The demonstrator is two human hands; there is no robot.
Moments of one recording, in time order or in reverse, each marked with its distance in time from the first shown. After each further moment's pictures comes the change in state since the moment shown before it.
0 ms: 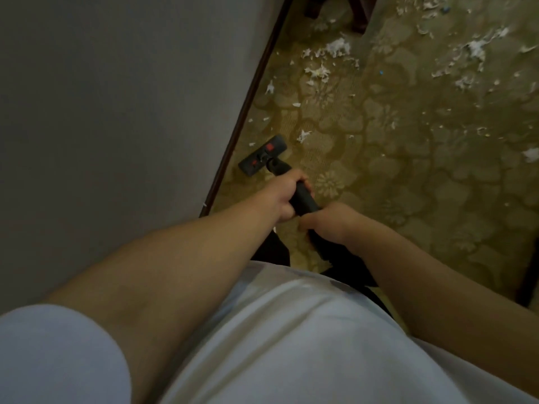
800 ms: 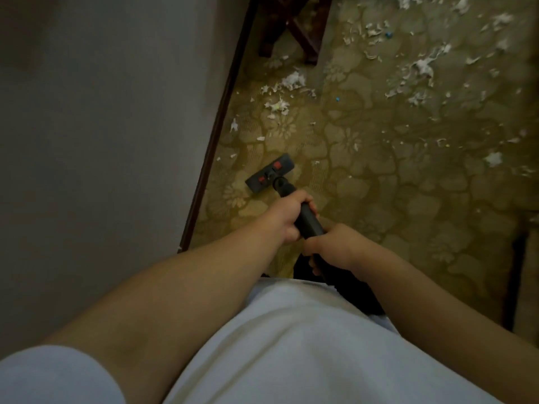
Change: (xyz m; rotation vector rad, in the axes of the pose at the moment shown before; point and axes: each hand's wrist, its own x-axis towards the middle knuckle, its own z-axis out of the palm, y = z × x) left_hand 0.026 0.015 0.166 0.125 -0.016 -0.056; right_hand 0.022 0.037 -0.152 0.144 0.002 -0.051
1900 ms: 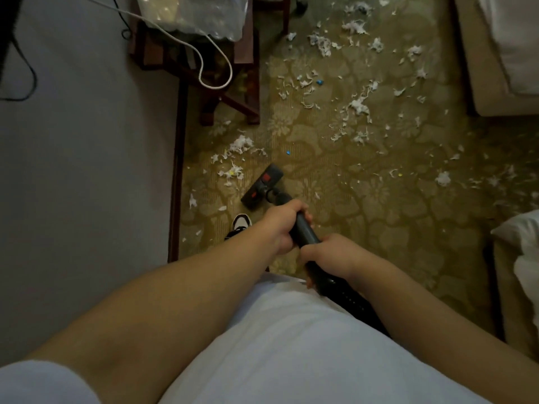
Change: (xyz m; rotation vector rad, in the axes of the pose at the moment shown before) left_hand 0.073 0.208 0.187 0.242 -0.095 -0.036; right_hand 0.057 -0.151 -0.203 0.332 0.071 0.032
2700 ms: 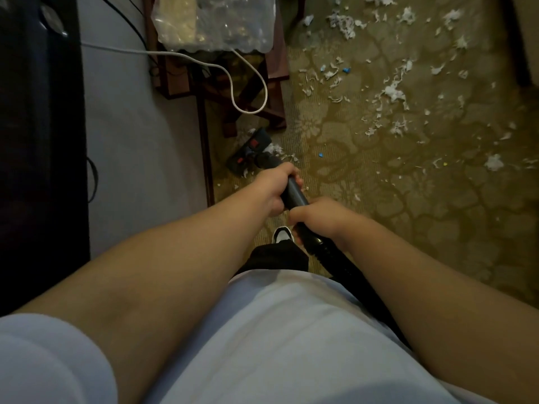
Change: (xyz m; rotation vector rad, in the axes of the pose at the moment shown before) left_hand 0.037 0.250 -0.103 0.128 0.116 0.025; right_hand 0.119 -0.221 0.089 0.149 -0.019 -0.043
